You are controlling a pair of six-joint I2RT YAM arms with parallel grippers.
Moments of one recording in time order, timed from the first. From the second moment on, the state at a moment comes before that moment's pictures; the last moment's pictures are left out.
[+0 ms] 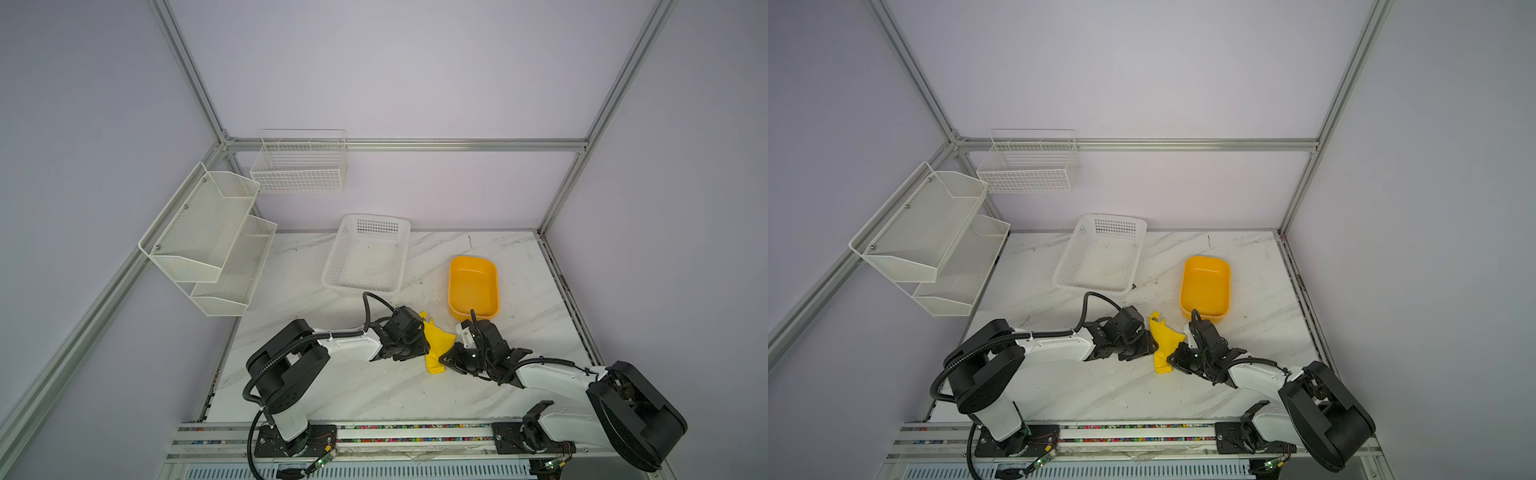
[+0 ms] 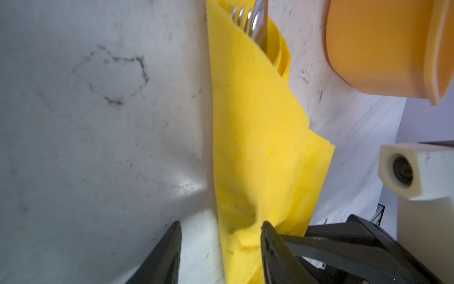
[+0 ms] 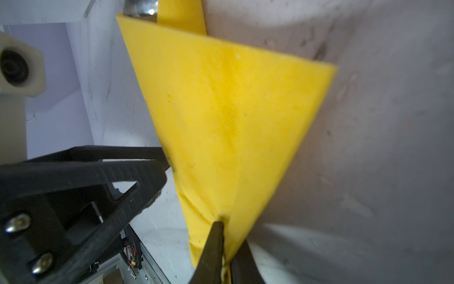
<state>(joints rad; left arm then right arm) -0.89 1.73 0.92 -0.13 0.12 -1.05 0.59 1.27 0.34 0.08 -0.42 0.94</state>
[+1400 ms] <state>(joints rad) -0.87 1.86 1.05 -0.14 0.13 -1.01 0.59 1.35 0.31 0.32 -0.40 1.10</state>
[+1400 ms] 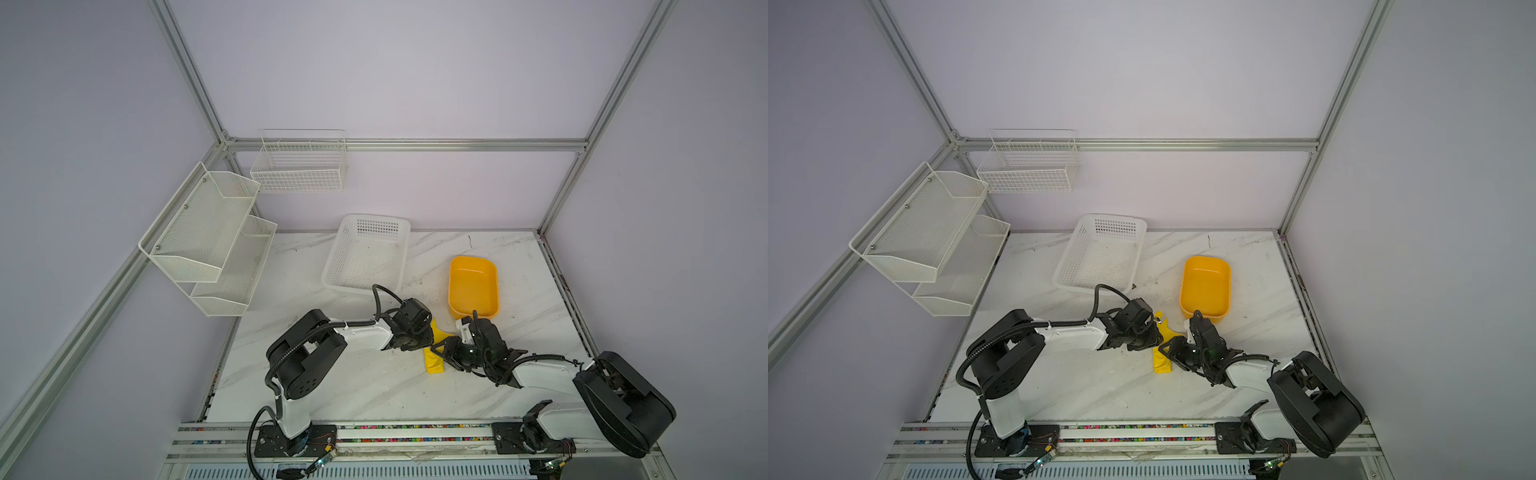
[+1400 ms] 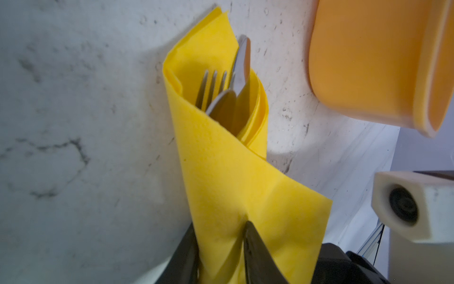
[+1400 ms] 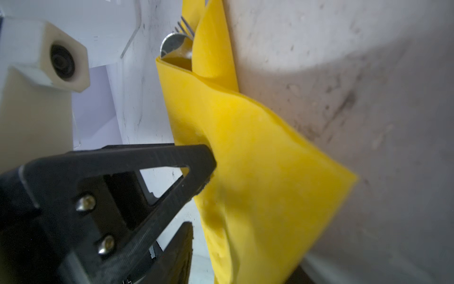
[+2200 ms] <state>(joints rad) -0.87 1.85 1.05 -0.14 0.13 -1.01 0.59 1.44 0.31 0.44 -0.38 1.04</state>
